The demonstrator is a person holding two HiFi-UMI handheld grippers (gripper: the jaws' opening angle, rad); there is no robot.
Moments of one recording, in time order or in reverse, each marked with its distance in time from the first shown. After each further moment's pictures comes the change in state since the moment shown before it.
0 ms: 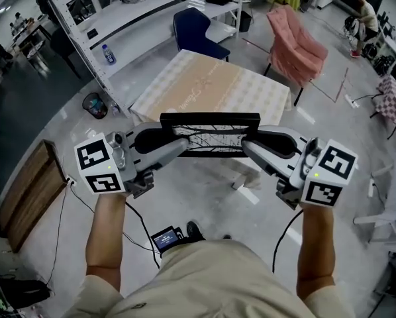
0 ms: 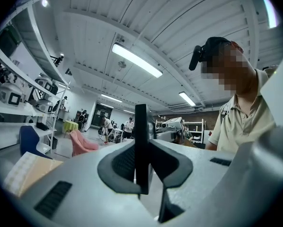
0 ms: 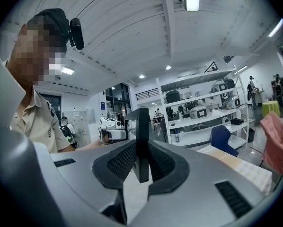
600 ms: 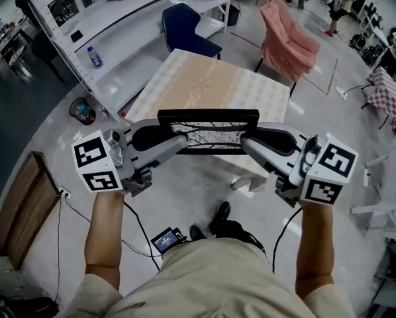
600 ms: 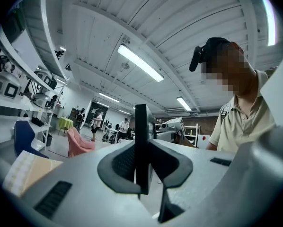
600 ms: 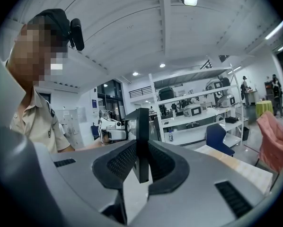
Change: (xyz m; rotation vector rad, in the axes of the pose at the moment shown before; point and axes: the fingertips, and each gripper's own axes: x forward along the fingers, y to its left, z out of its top) left arm -0.052 0.111 0.008 -0.047 -0.020 -0.088; right arm 0.107 -0.047 0.012 0.018 0.030 -0.089
